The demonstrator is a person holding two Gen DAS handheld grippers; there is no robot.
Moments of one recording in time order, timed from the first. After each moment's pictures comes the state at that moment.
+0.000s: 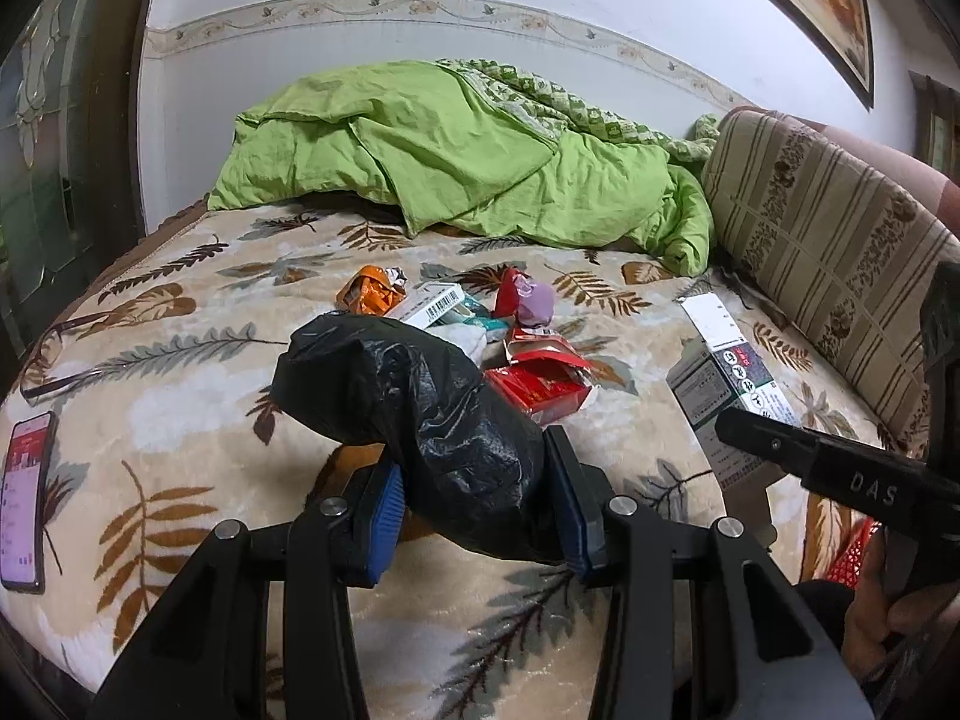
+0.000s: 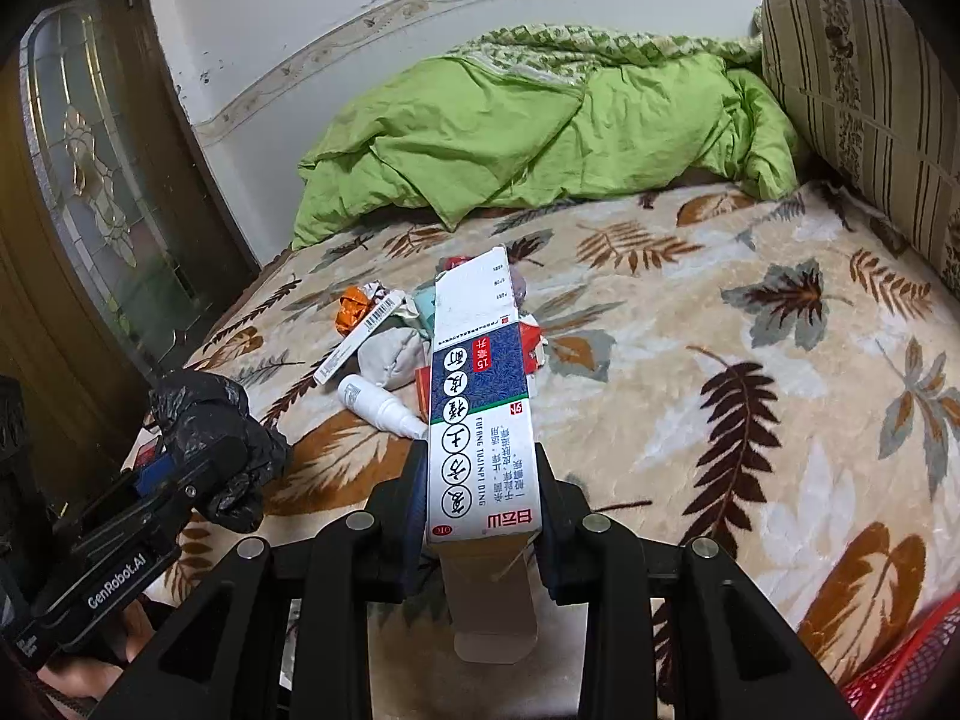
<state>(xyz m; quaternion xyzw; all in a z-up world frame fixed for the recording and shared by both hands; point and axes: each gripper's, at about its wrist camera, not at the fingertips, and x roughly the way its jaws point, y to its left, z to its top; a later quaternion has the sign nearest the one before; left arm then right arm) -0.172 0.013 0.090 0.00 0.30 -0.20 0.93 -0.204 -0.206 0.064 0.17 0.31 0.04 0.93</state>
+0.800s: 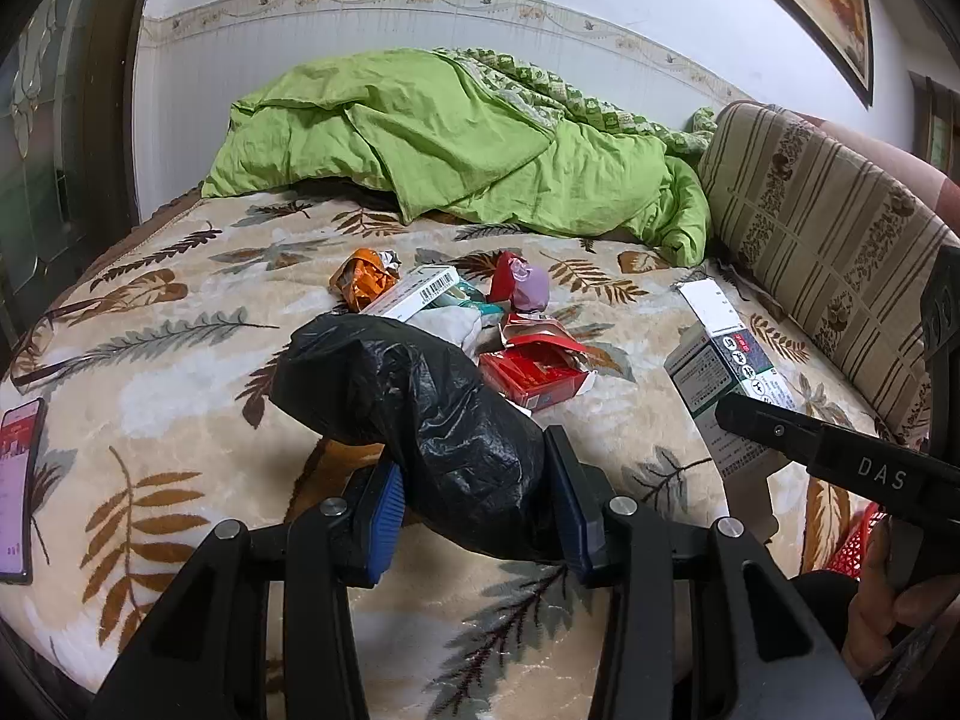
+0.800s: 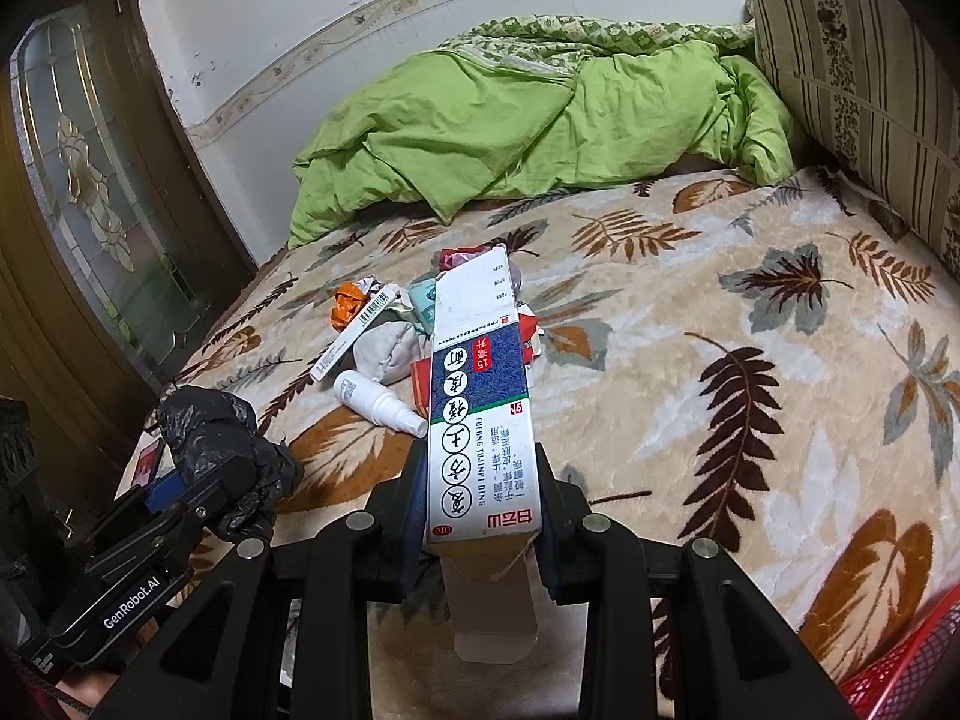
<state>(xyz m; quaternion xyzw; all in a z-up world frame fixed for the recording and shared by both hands) -0.174 0.009 0.079 0.00 0.30 -0.20 0.93 -0.206 -0.203 0.063 0.17 0.31 0.04 0.93</state>
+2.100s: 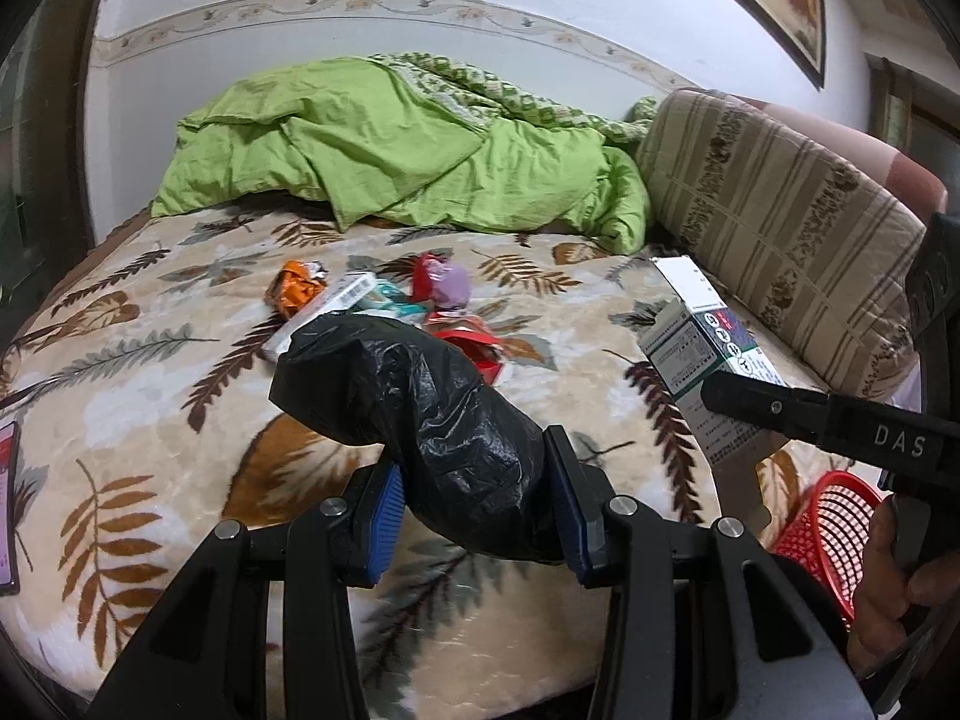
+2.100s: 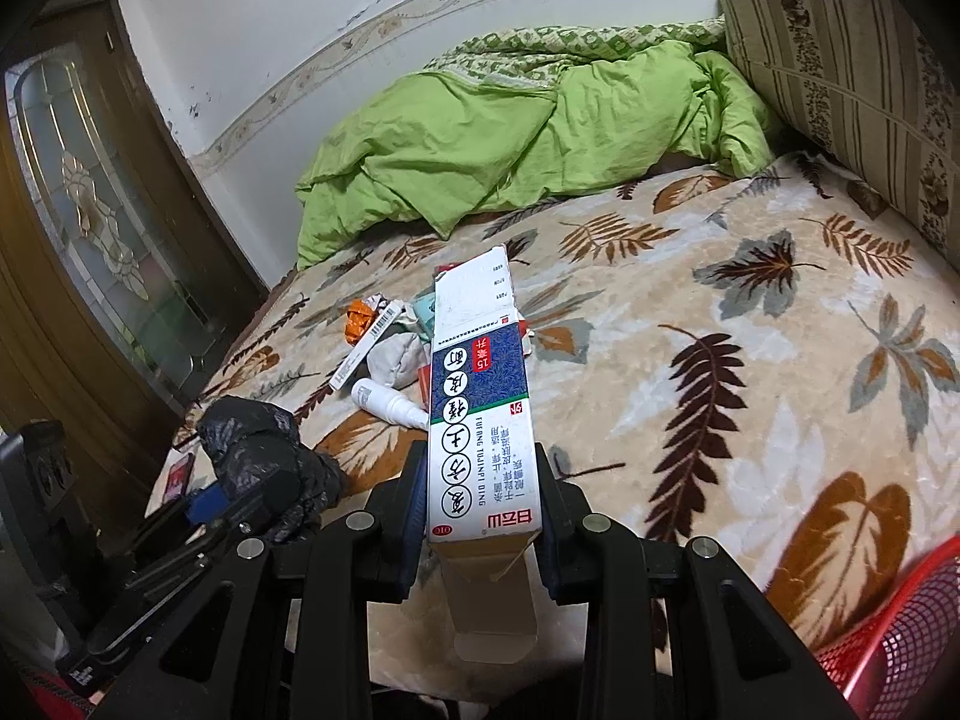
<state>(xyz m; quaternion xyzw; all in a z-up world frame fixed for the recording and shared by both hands) -0.208 -0.026 0.094 0.01 0.30 -0.26 0.92 -0.247 -0.223 0.083 0.21 0.30 0.04 0.93</state>
